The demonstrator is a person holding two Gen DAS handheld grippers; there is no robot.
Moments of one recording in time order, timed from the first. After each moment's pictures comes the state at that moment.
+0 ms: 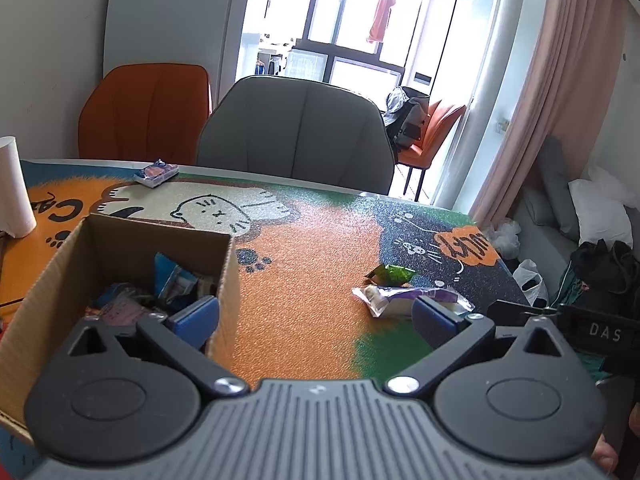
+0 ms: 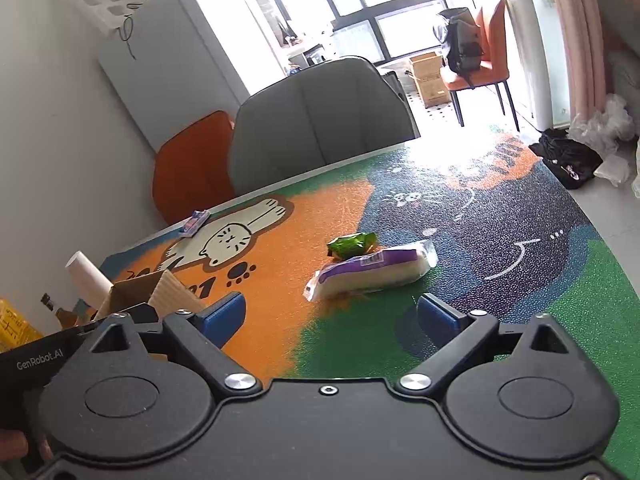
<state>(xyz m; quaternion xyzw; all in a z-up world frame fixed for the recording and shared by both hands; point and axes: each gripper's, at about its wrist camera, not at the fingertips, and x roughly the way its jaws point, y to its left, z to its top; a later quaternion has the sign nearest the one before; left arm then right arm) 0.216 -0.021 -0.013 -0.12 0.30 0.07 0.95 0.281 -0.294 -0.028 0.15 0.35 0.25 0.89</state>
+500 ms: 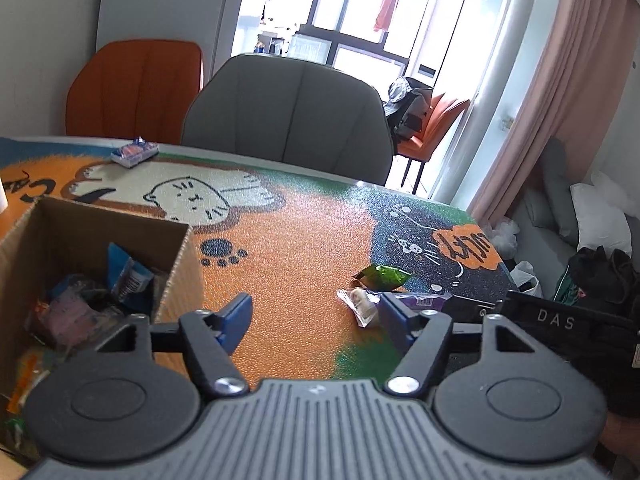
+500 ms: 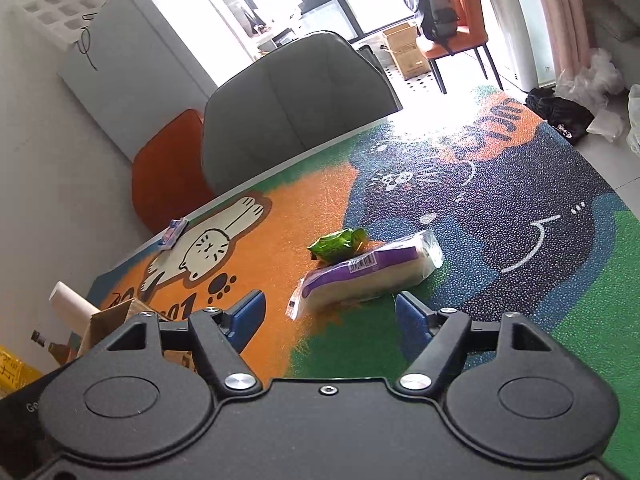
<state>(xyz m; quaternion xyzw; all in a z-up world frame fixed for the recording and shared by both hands) 0.261 -0.026 -0.038 -0.15 0.32 0.06 0.93 0.326 -0.278 -0.055 0.19 0.39 0.22 0.87</state>
